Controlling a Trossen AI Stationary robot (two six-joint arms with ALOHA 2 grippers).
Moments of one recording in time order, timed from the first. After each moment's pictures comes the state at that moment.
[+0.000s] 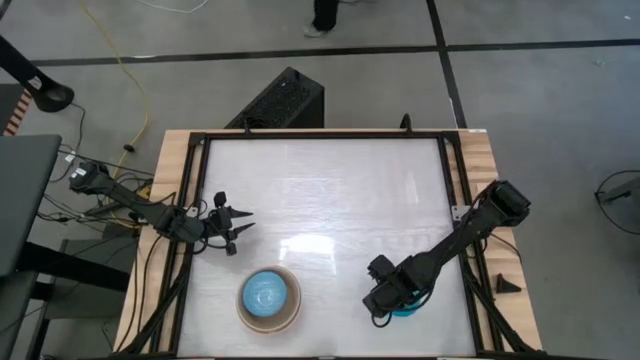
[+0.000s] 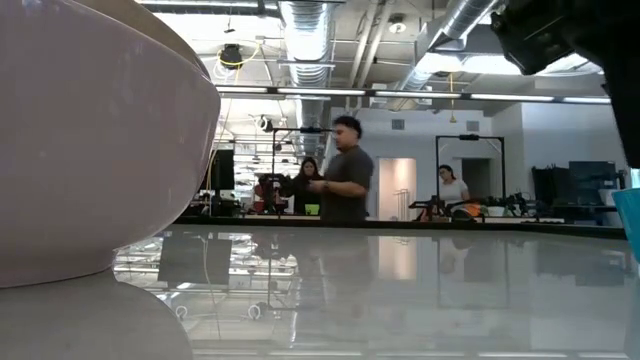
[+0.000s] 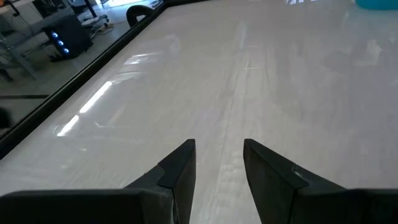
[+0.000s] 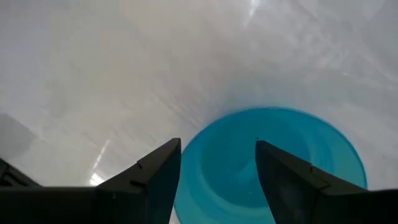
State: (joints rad) left arm -0.43 0.44 0.02 0.05 -0.74 -0.05; right arm 0.63 1.72 1.25 -0.91 0.08 1.52
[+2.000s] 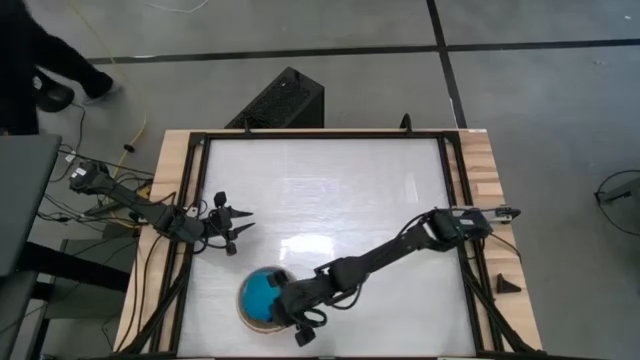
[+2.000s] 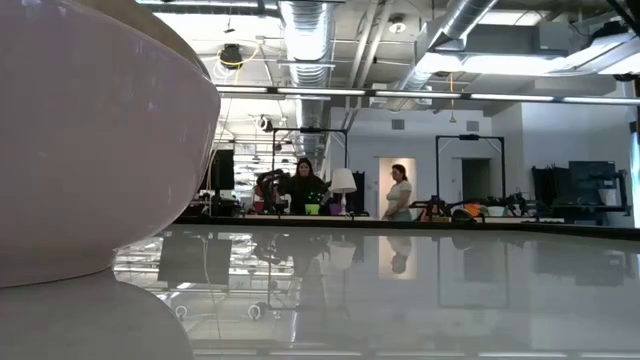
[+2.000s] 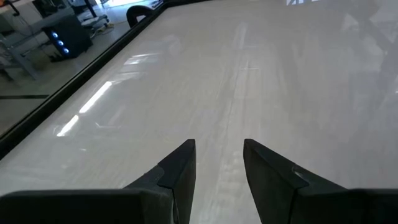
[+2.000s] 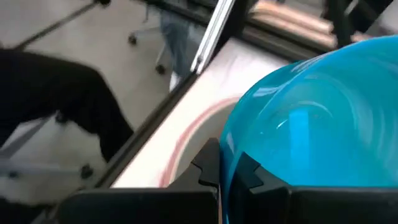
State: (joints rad) left arm -0.43 0.44 0.02 0.05 -0.74 -0.05; right arm 0.42 2.27 2.00 -0.25 -0.02 -0.12
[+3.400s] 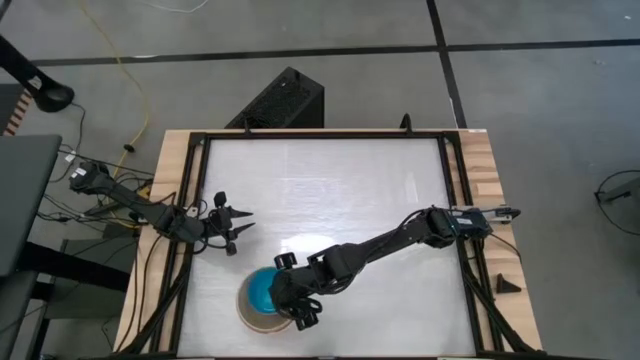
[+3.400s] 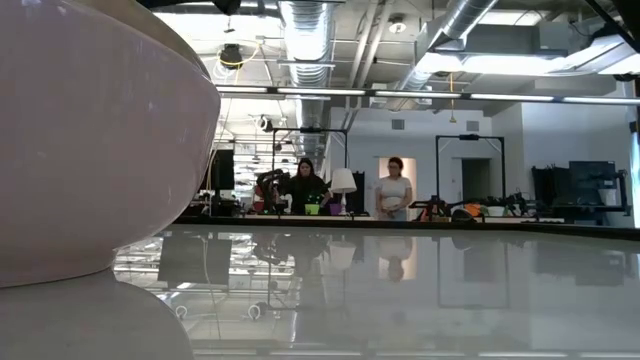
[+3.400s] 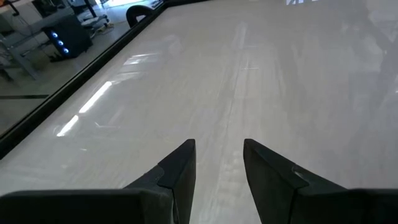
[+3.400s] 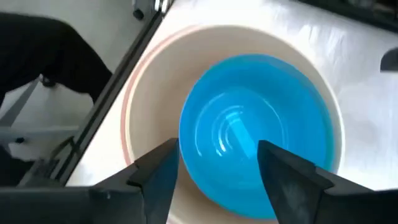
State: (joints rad) left arm -0.43 0.44 0.02 0.05 -0.74 -0.05; right arm 0.38 2.30 2.25 -0.74 0.03 -0.03
